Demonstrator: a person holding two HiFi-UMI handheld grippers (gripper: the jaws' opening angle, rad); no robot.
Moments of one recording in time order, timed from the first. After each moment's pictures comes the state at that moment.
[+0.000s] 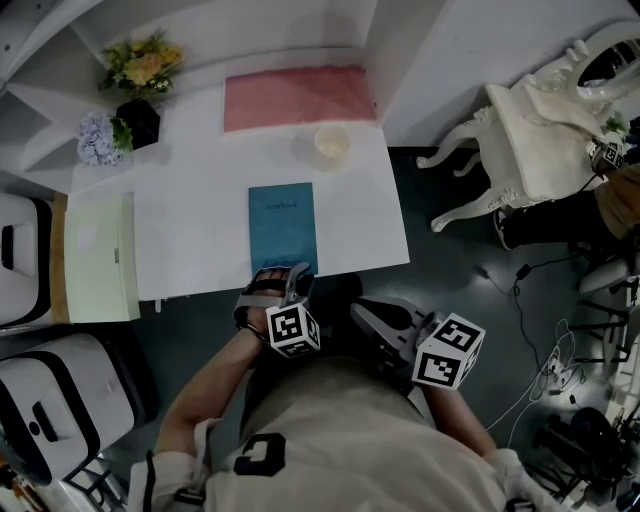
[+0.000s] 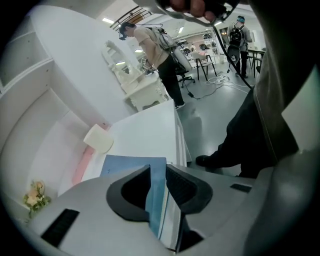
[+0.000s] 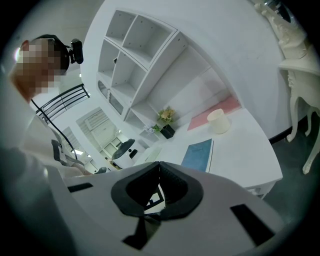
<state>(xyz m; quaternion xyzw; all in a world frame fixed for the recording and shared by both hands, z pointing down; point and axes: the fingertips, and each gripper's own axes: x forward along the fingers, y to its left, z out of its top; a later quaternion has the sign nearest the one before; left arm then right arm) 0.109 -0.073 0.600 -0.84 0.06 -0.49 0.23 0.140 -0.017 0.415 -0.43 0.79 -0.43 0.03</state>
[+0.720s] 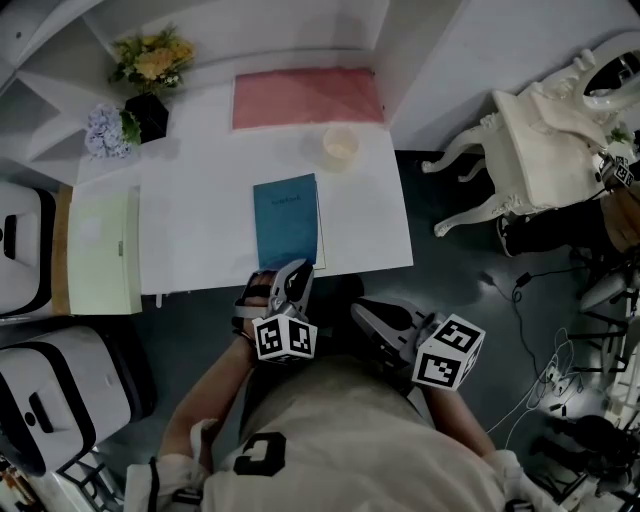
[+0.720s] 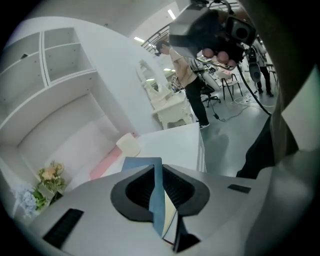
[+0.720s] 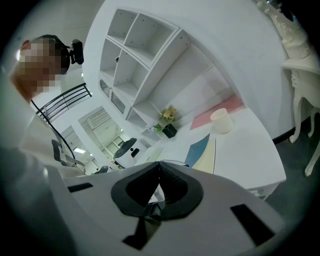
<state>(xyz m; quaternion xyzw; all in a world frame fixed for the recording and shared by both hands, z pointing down) 0.101 -0.092 0.538 -0.89 0.19 -0.37 0.19 0.135 -0.019 0.412 -0.42 0.80 -0.43 0.02</state>
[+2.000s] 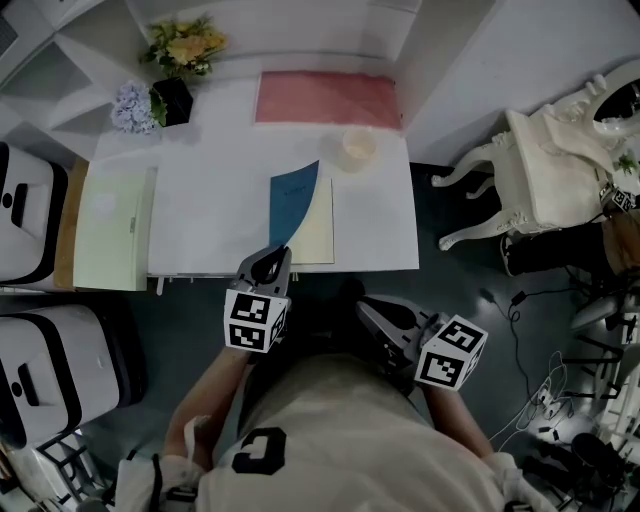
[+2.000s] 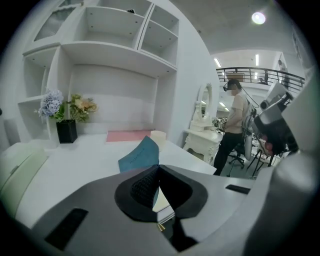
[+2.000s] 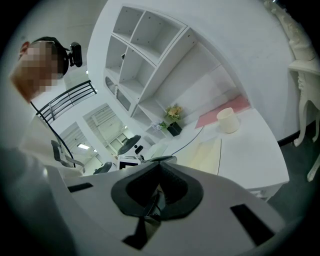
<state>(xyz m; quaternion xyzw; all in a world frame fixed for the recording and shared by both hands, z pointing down) 0.037 -0.130 0.502 -0.90 0.34 -0.21 -0.15 0.124 -0.011 0.406 -0.40 0.81 -0.42 0.01</state>
